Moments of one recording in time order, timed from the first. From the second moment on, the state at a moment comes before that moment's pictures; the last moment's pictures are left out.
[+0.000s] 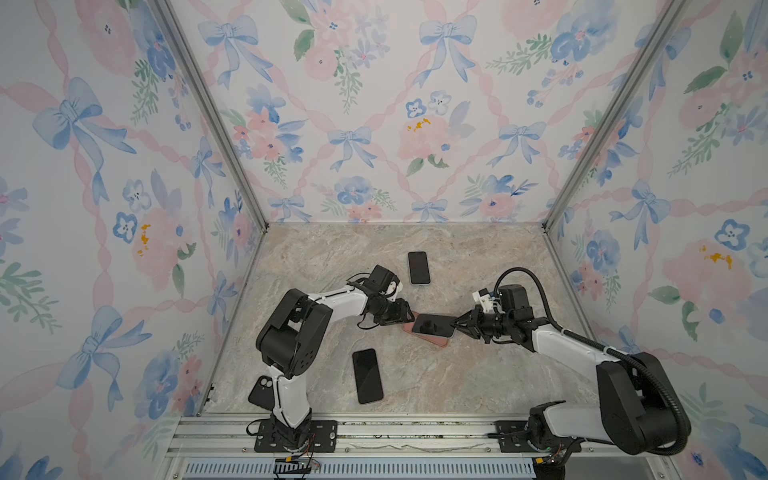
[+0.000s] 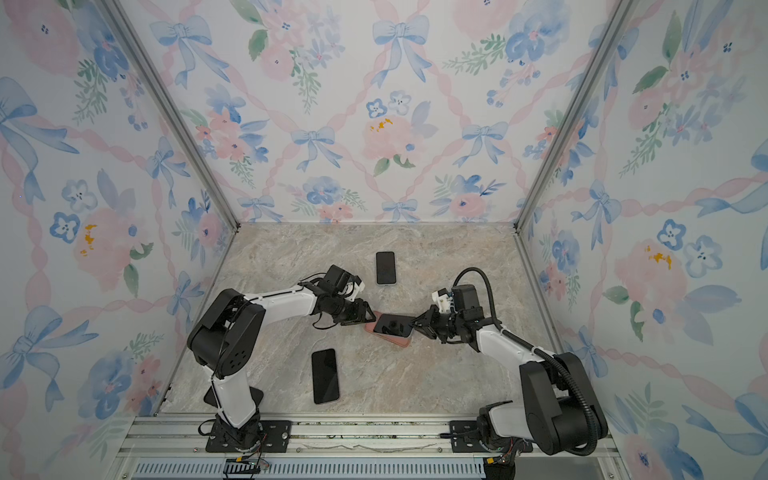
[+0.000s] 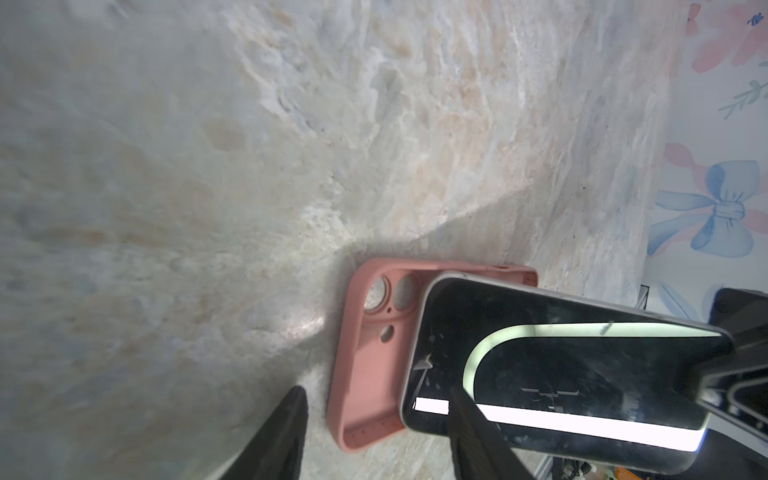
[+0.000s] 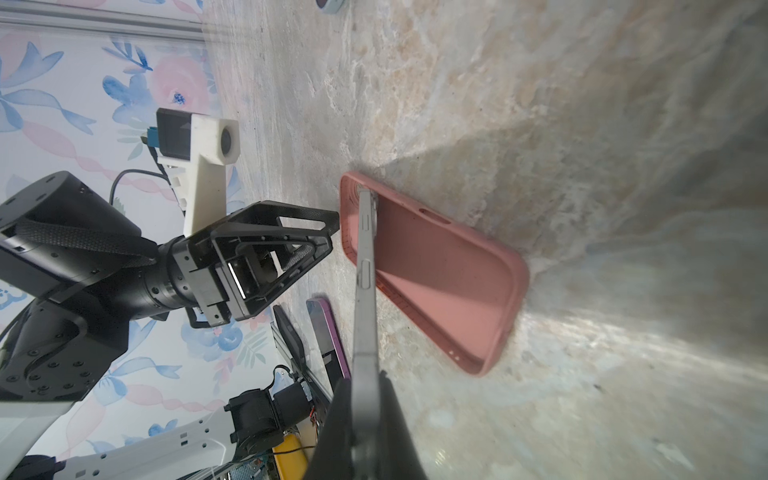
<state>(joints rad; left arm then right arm) -0.55 1.87 1.09 -0.31 0.49 -0.51 0.25 1.36 0.58 -0.08 -0.75 0.87</state>
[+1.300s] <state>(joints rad) -0.55 1.88 1.07 -0.26 0.53 -0.53 0.26 1.54 0.58 0.12 -0.85 0.86</state>
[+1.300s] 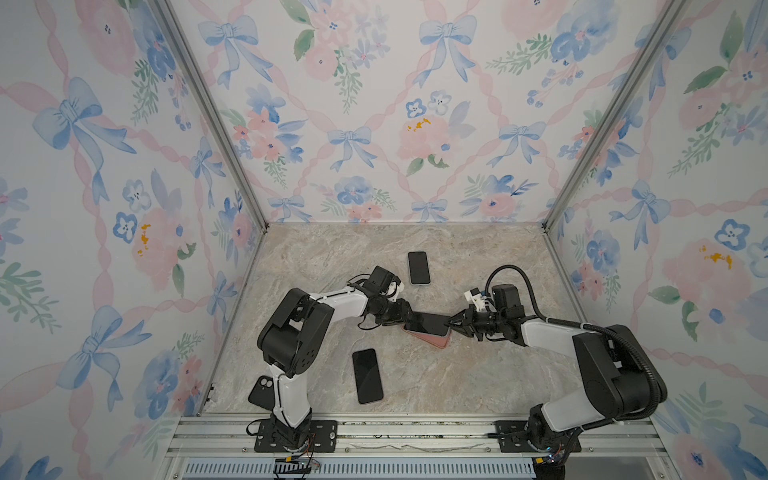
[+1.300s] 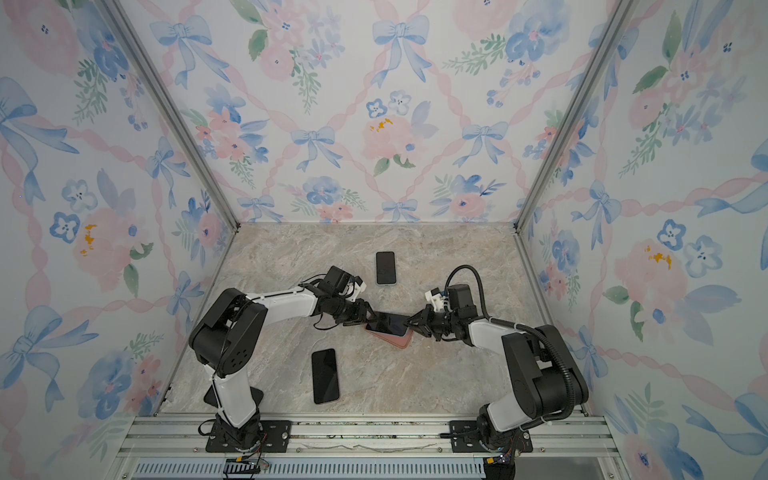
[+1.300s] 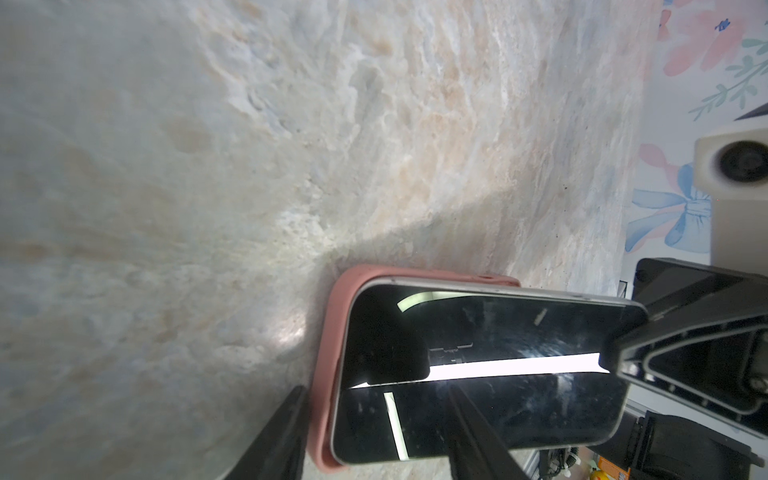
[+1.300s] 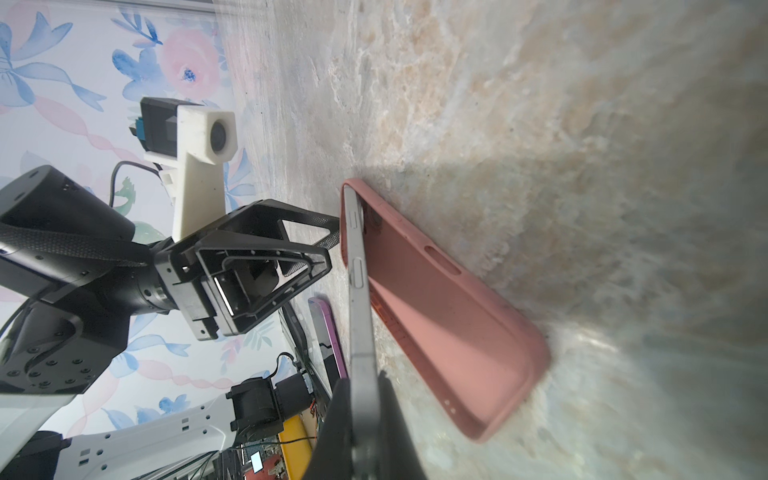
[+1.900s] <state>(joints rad) -0.56 1.86 1.02 -0.18 0.49 -0.57 0.26 1.59 0.59 0.16 -0.86 0.86</state>
